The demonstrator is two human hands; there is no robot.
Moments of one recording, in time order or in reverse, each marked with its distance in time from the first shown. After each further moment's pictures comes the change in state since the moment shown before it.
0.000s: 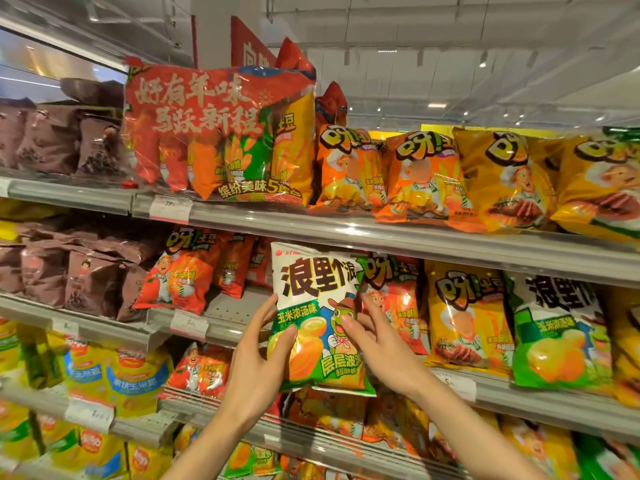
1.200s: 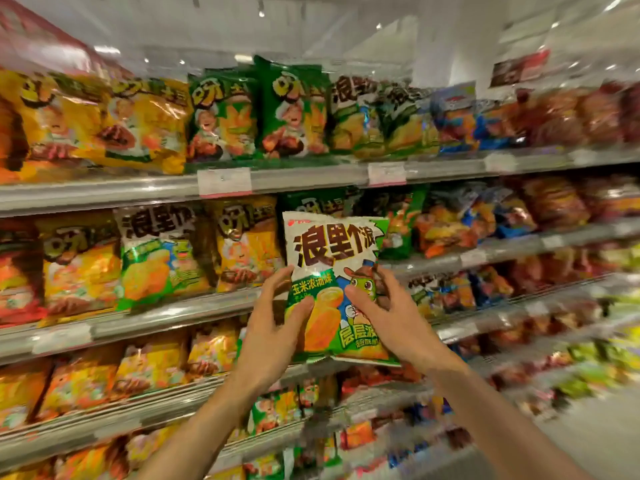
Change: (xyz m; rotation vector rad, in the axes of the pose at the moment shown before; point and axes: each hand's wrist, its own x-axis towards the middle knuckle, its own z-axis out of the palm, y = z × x) left_hand -0.259 0.196 0.505 -0.217 -0.589 0.089; right_hand -0.415 0.146 -0.446 0.012 0.600 0.243
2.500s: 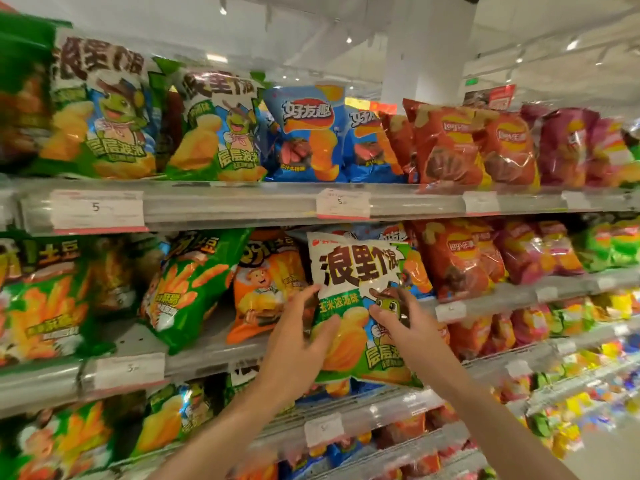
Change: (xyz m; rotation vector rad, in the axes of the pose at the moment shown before) left_hand 0.205 -0.018 0.459 -0.027 -0.135 0.007; right_hand 0.197 0.169 -0.411 -0.128 0.148 0.080
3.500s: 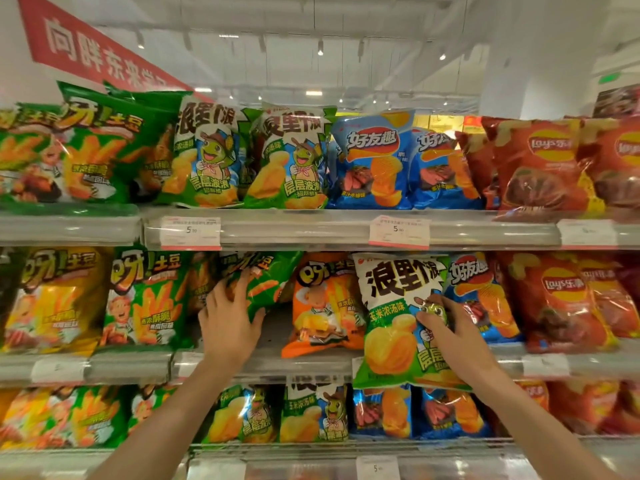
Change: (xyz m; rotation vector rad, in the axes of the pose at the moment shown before) left_hand 0.030 -0.038 -0.142 1.211 0.556 -0.248; right_hand 0.079 0.006 0.006 0.064 -0.054 -0.097
